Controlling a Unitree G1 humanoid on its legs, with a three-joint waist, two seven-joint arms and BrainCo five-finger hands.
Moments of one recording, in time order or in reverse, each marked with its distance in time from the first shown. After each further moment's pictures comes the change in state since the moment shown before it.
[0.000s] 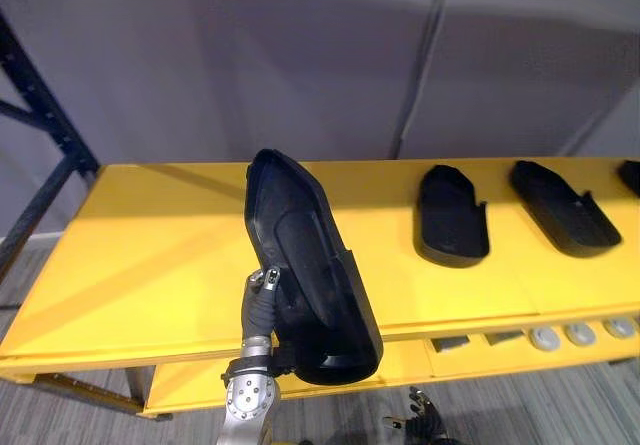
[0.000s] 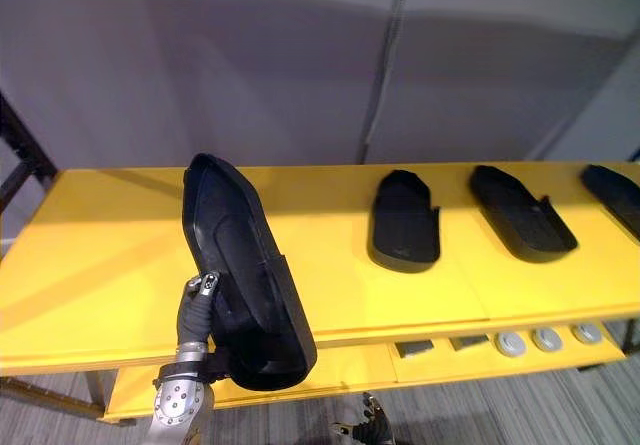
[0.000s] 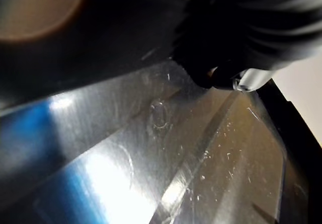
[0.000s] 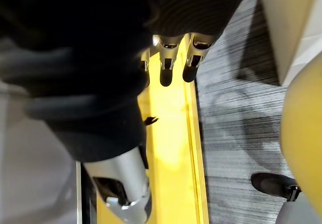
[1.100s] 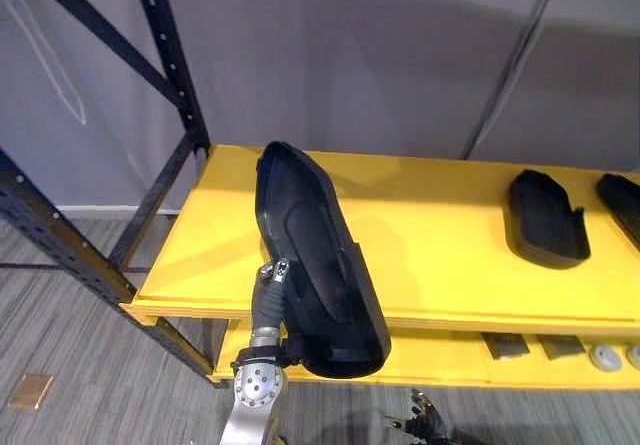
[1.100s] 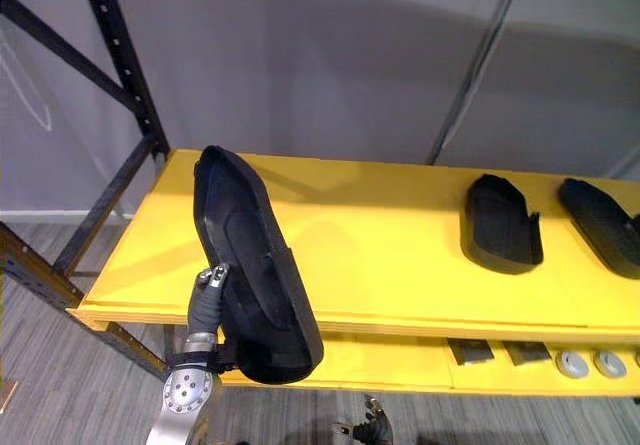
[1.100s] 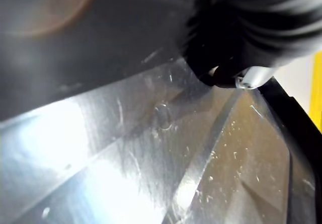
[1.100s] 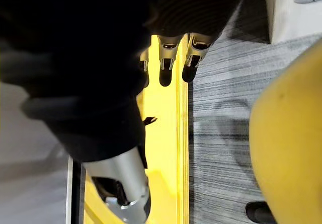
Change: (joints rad) left arm -0.066 0.000 -0.039 0.038 0.002 0.010 -0.005; right arm -0.014 0.014 0.002 0.038 0.022 0.007 -0.029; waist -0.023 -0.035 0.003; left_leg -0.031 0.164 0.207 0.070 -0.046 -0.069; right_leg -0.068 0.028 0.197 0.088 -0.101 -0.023
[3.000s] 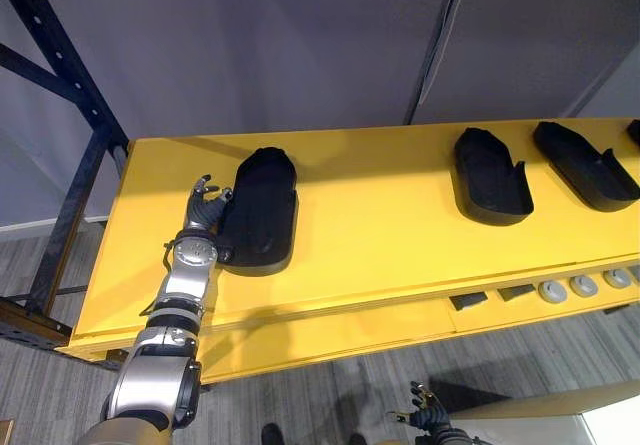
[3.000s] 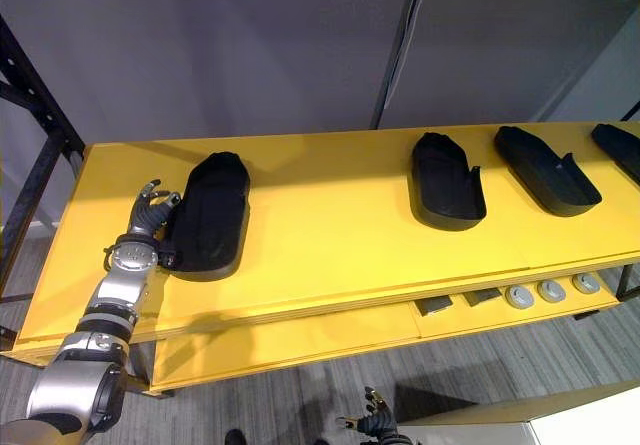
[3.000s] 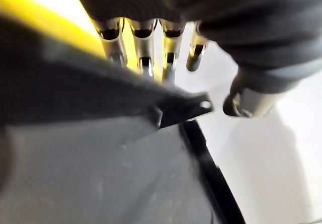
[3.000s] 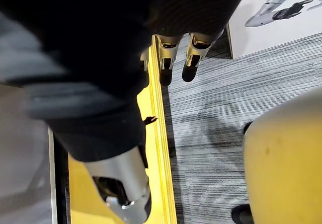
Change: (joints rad) left arm -0.879 0.447 0.264 0.950 0.054 0.140 -0.038; right arm -0.079 -0.072 0.004 0.109 -0.005 -0.035 0.079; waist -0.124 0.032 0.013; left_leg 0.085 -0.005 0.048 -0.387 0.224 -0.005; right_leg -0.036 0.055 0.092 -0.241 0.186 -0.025
